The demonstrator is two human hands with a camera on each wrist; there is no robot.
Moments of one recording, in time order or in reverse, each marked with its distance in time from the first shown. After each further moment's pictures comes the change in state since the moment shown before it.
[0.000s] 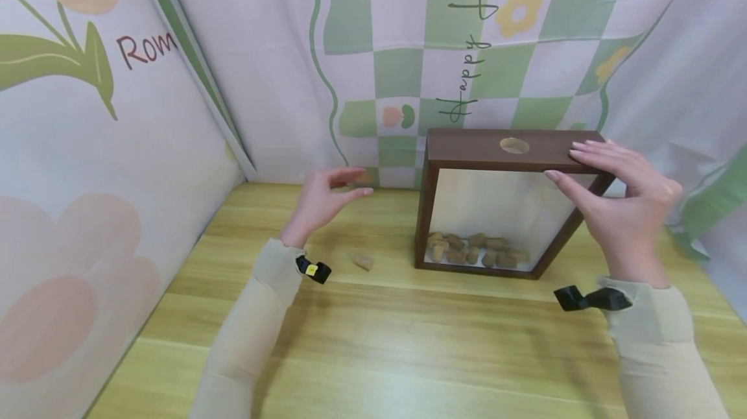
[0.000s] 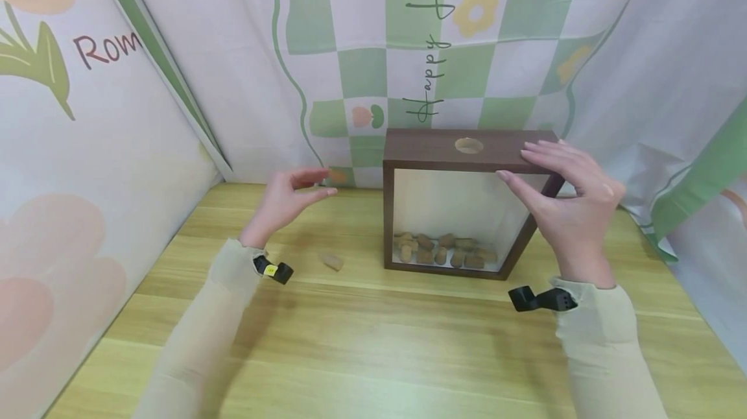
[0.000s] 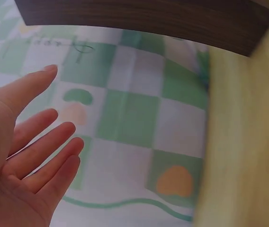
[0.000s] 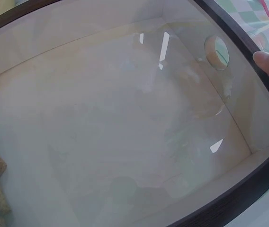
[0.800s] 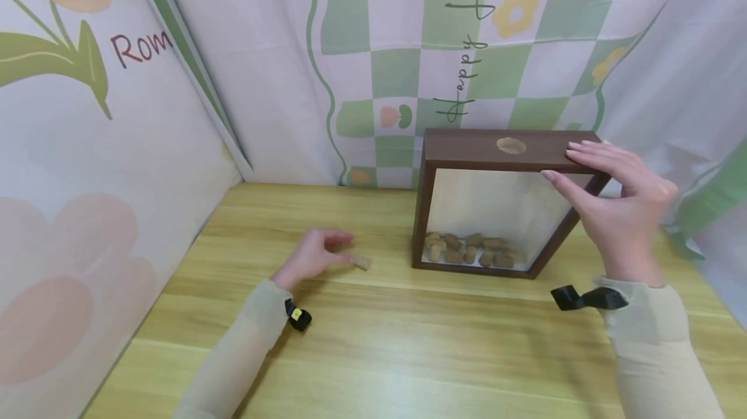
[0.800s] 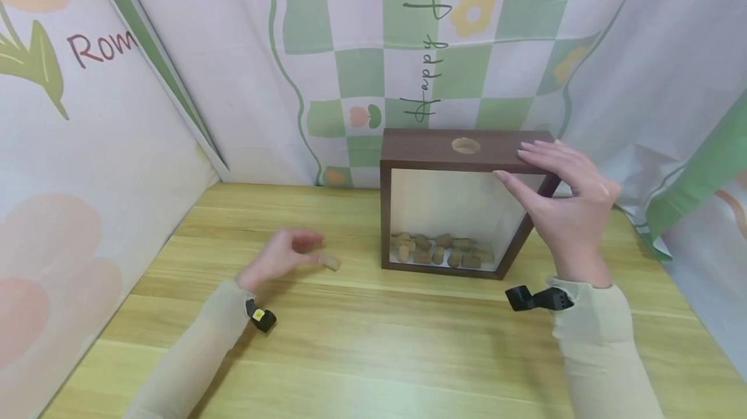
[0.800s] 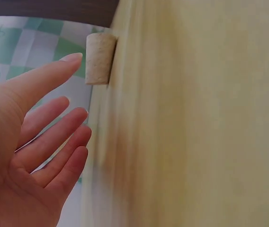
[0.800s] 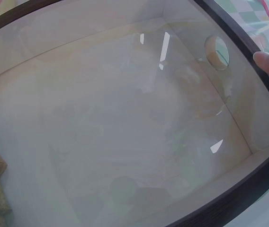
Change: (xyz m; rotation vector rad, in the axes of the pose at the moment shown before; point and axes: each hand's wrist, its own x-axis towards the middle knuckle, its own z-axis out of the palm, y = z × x) left_hand -0.071 -0.071 0.032 0.004 -0.218 -0.163; right_hand 0.001 -0.004 0.001 0.036 0.005 0.010
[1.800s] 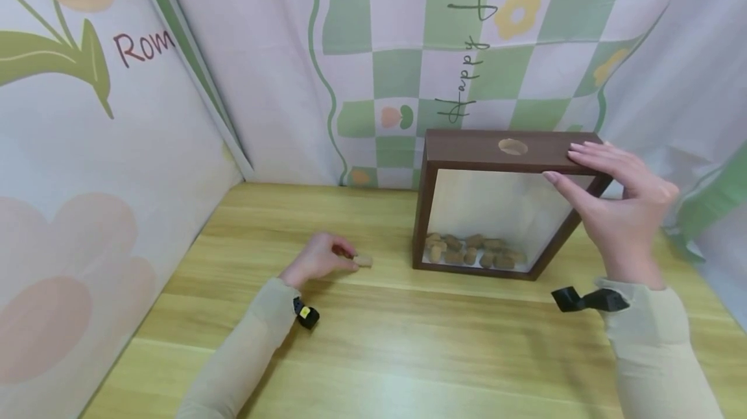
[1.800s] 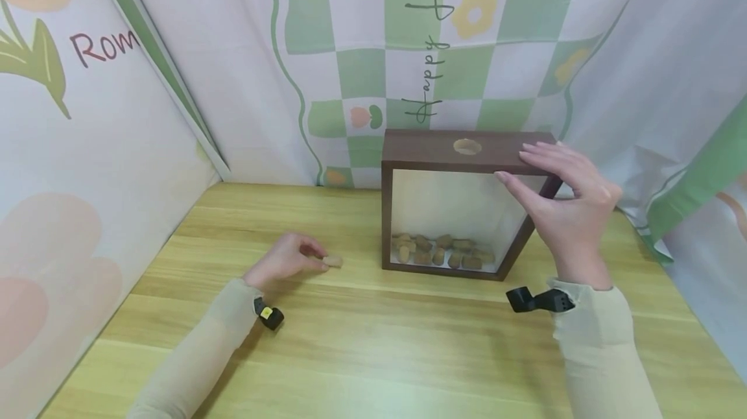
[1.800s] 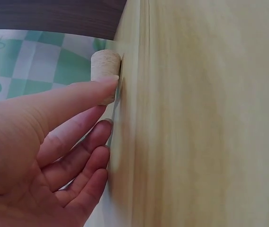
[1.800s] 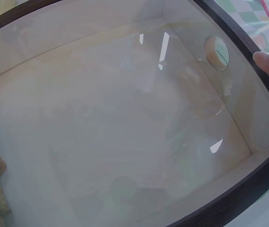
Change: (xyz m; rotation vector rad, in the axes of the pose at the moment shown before) left_hand 0.004 0.007 0.008 0.066 -0.070 -0.149; right_hand -0.001 -0.001 0.001 -0.014 0.002 -0.003
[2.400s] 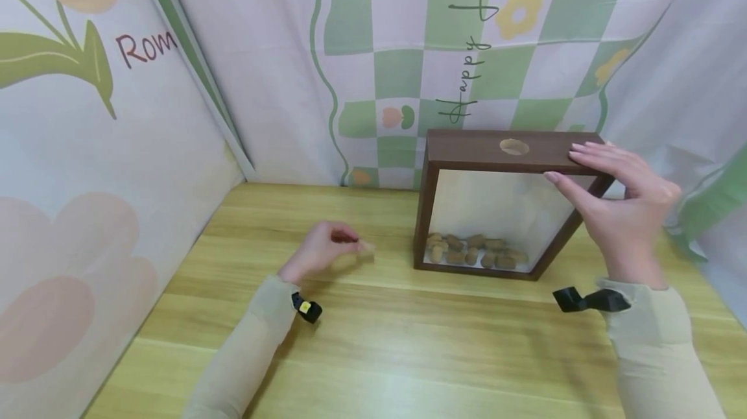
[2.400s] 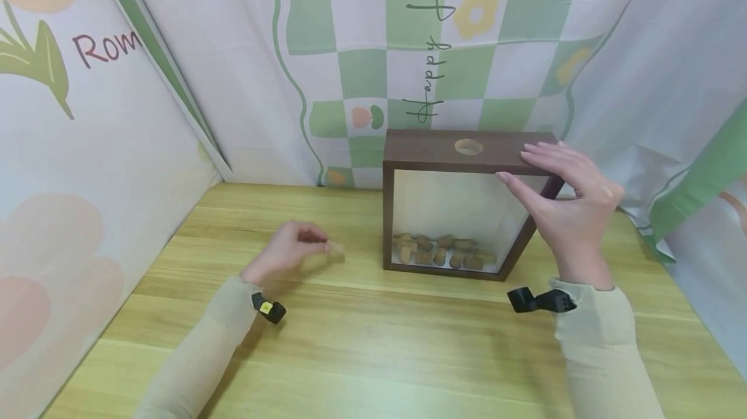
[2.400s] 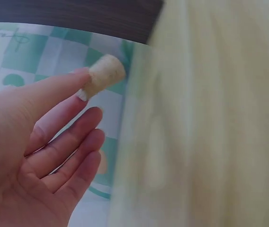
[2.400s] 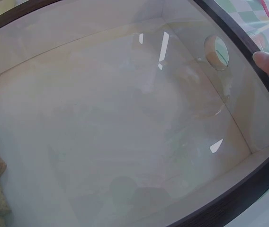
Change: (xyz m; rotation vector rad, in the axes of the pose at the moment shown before) left_hand 0.003 0.012 -0.011 -0.079 0.087 0.098; right_hand 0.001 0.001 0.001 -0.009 0.011 -0.009
